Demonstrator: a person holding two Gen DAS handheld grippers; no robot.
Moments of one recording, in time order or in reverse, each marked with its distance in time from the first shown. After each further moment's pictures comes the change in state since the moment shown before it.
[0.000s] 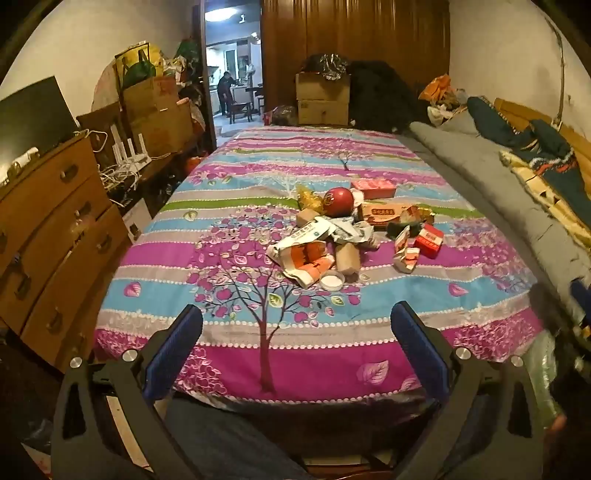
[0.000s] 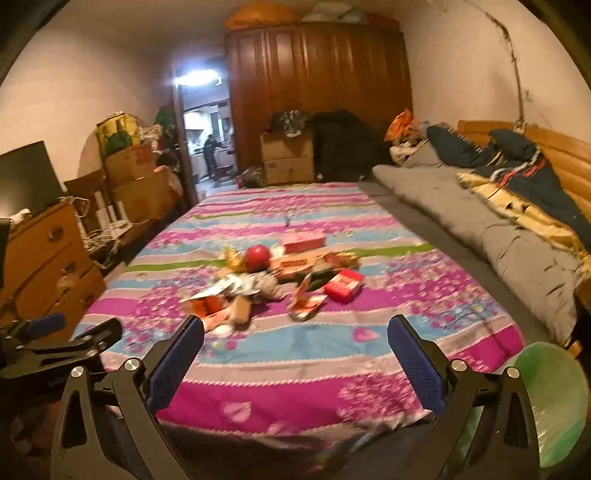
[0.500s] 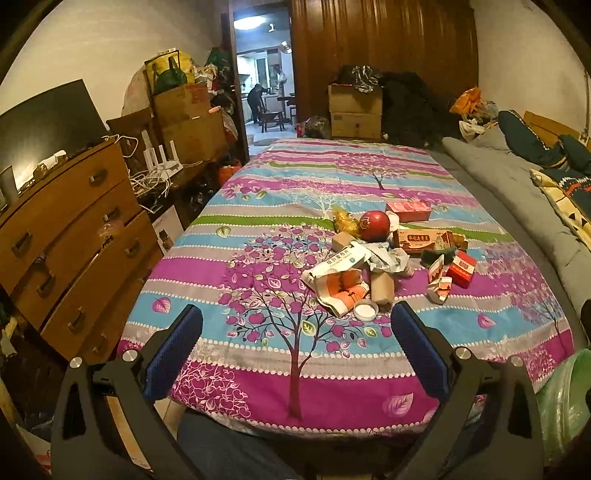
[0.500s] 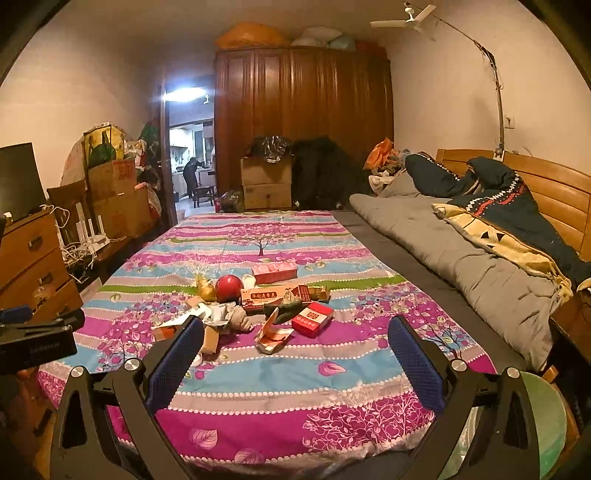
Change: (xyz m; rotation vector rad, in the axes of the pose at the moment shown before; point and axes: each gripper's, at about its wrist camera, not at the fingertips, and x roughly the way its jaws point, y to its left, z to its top) left arm 0.004 0.015 0.028 -0.047 -0.047 0.114; right arm -0.006 -0.020 0.019 -0.021 -0.087 -0.080
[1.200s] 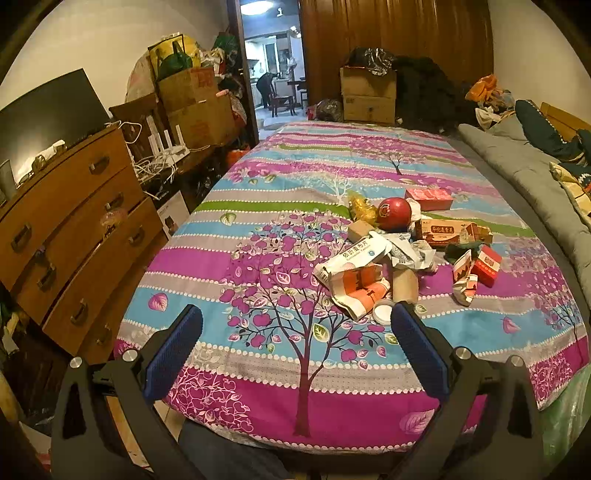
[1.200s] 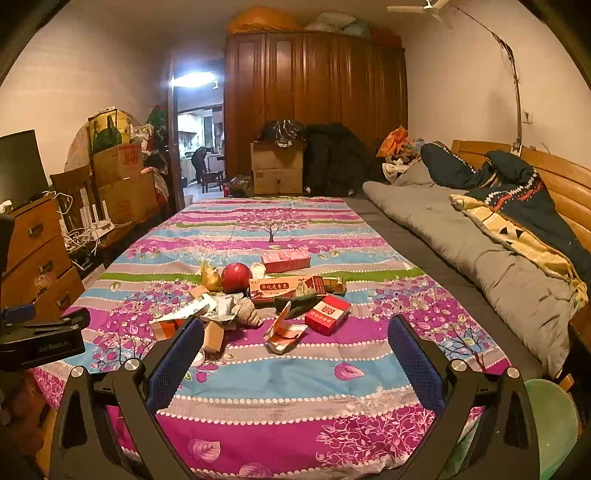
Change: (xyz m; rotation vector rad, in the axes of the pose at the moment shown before) left arm 0.051 0.004 0.005 -0.004 0.067 0.046; right arm 0.065 0.030 0.002 -0.017 0.067 0.025
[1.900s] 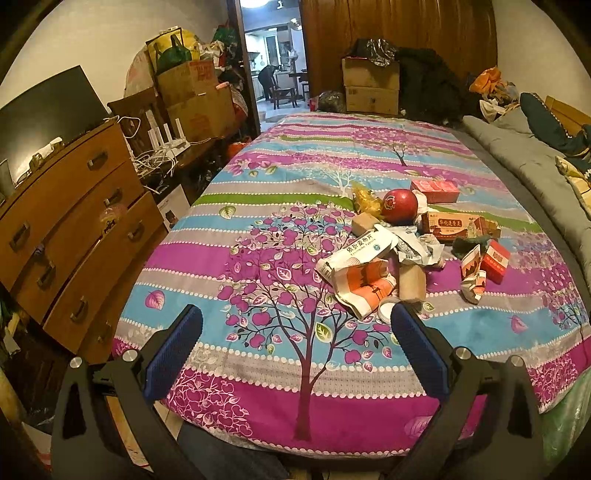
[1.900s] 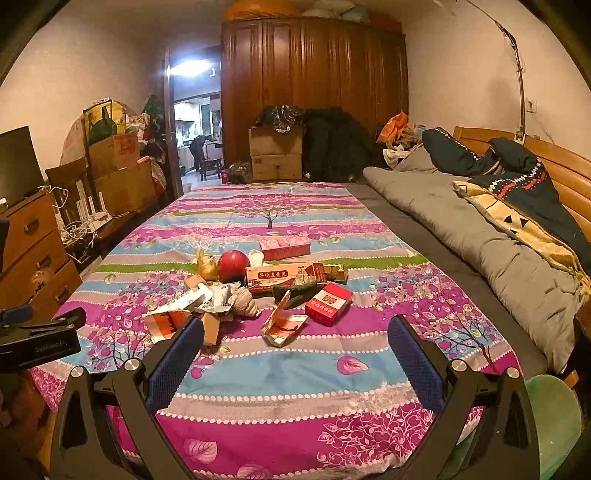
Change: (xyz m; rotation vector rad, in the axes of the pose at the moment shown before) left arm 0.015 0.000 0.002 0.006 0.032 0.006; right arm 0.031 0.003 -0.003 0.003 0.056 -0.007
